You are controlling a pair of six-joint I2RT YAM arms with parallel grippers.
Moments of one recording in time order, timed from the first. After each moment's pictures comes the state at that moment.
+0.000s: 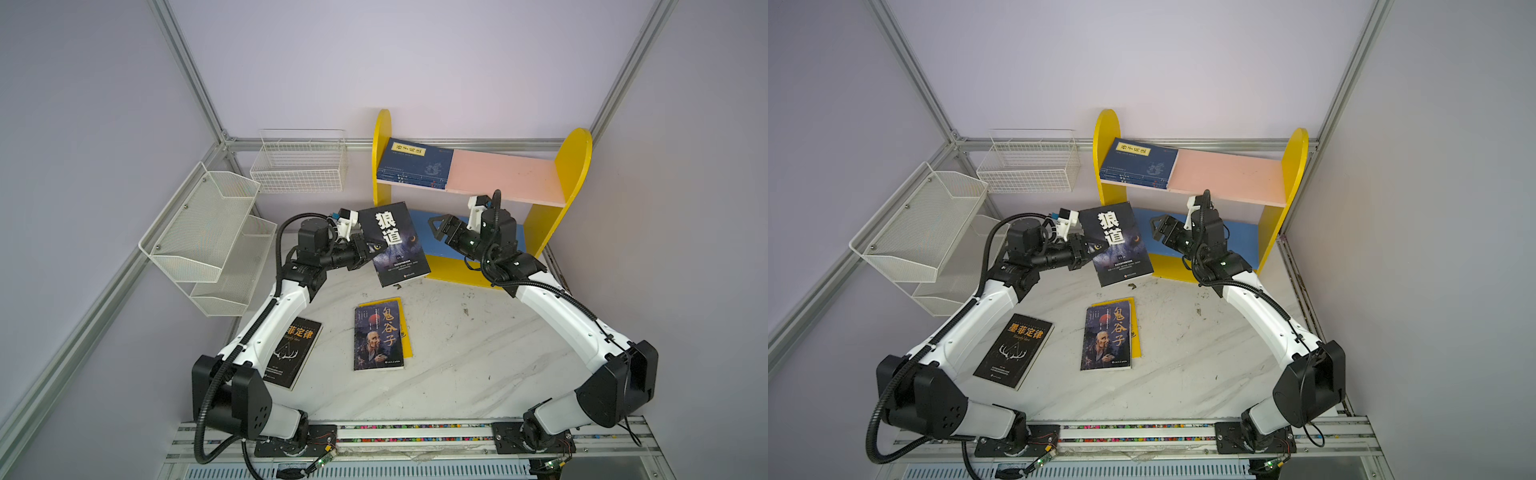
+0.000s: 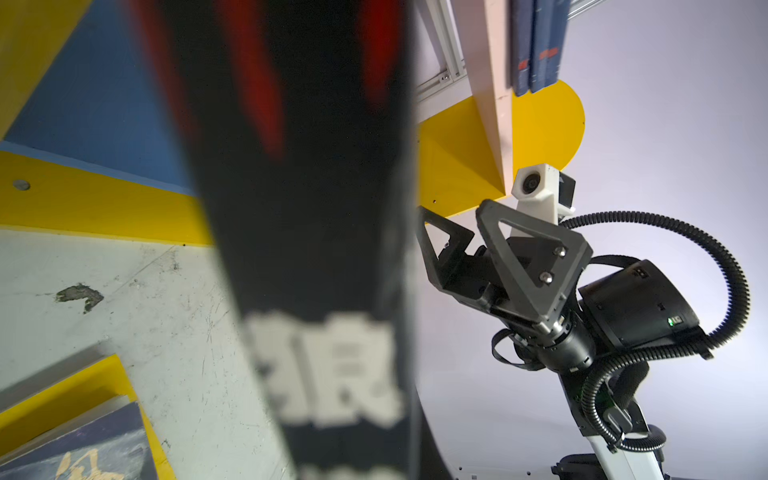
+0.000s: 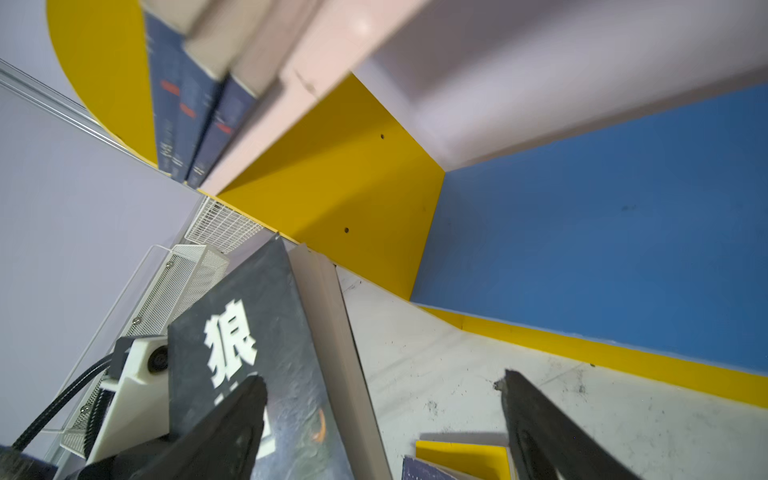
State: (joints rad) left arm -0.25 1.47 1.29 -0.13 0.78 -0.86; right arm 0.46 1.49 1.38 -0.16 -0.15 0.82
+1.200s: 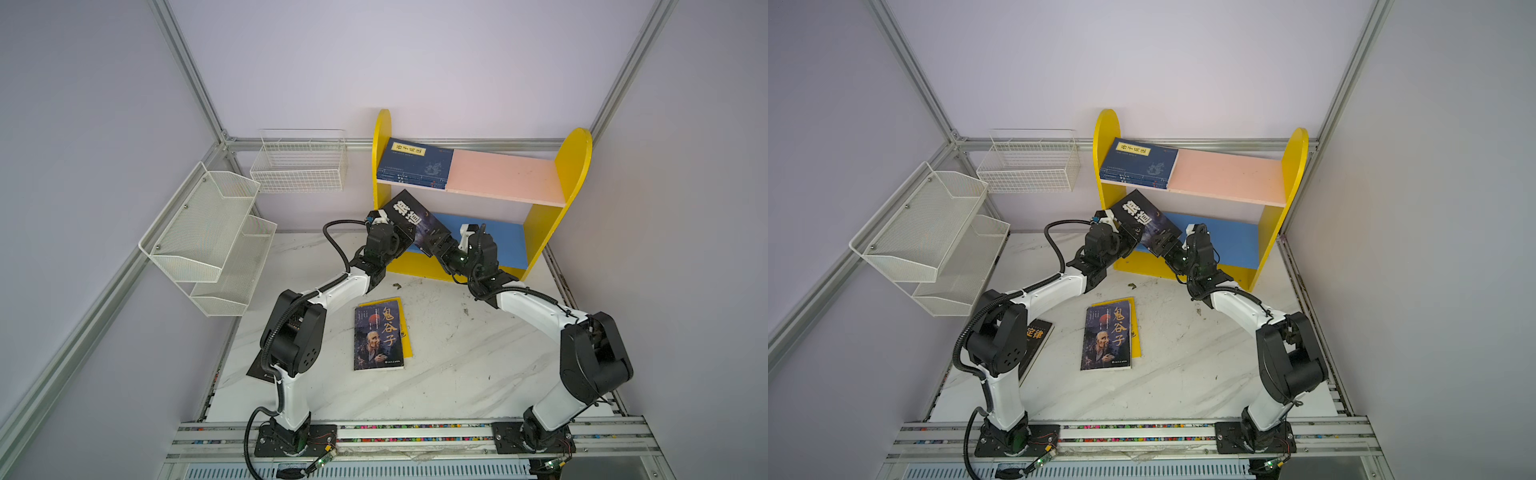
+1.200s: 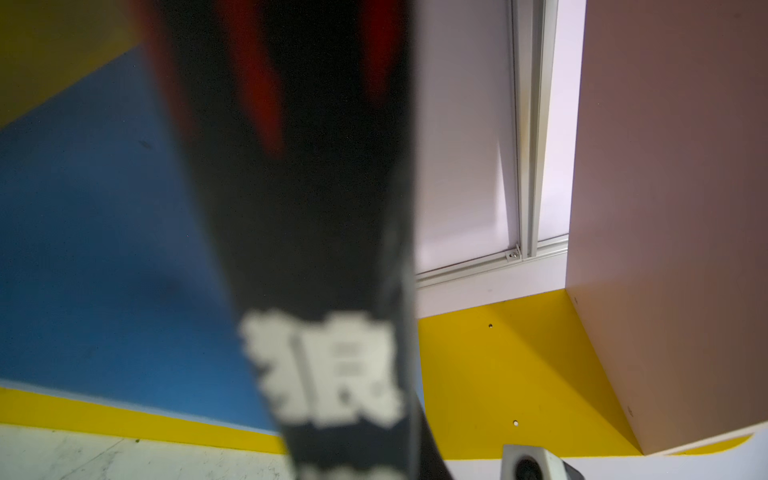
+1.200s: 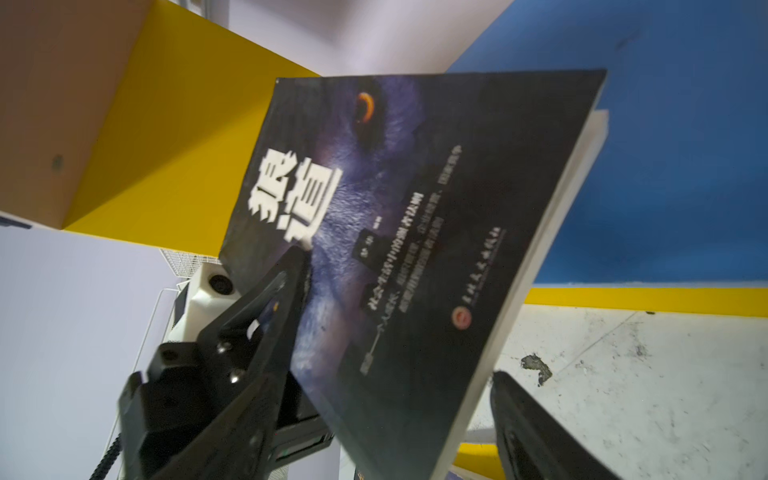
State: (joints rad) left arm -0.51 1.93 1.48 0.32 0.02 -1.13; right arm 0.43 1.67 1.15 0.27 -0.25 1.13
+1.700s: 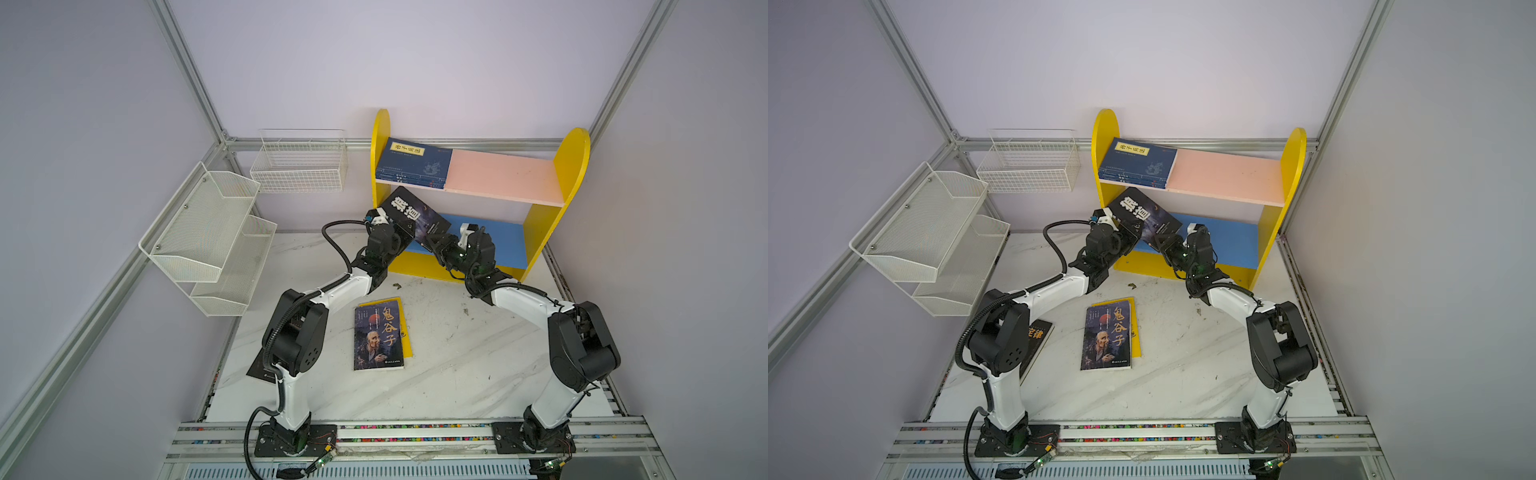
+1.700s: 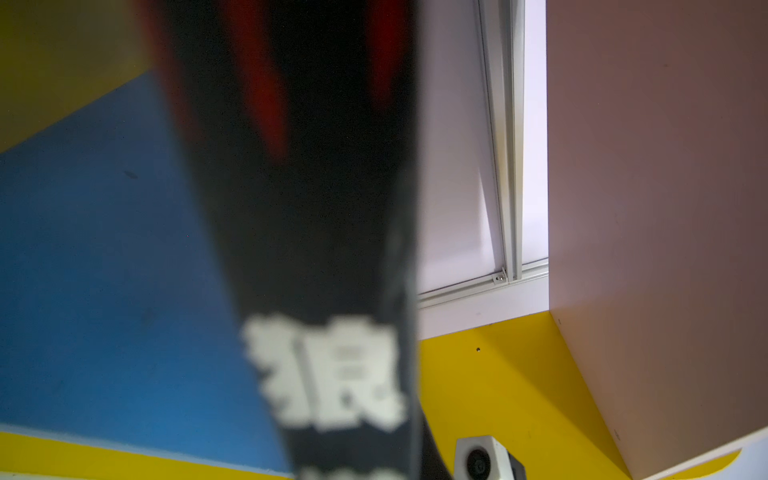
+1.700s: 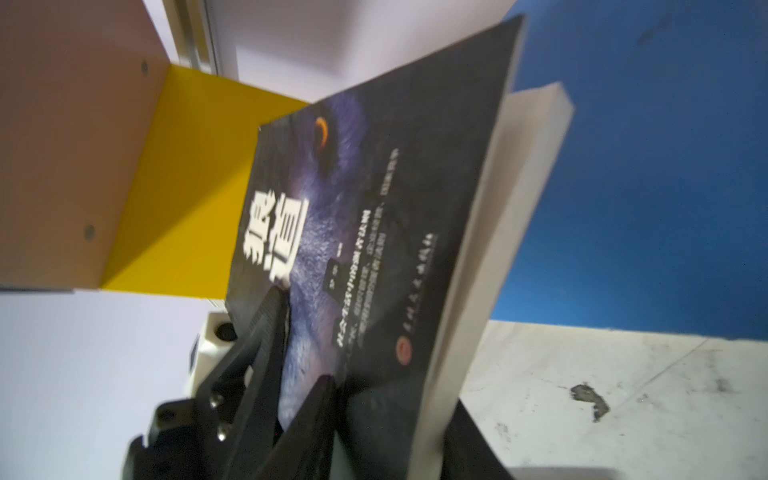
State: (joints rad) left arm -0.52 1.94 1.48 0.40 -0.04 -1.14; right arm 0.41 1.73 1.15 0.43 -0.25 1.27
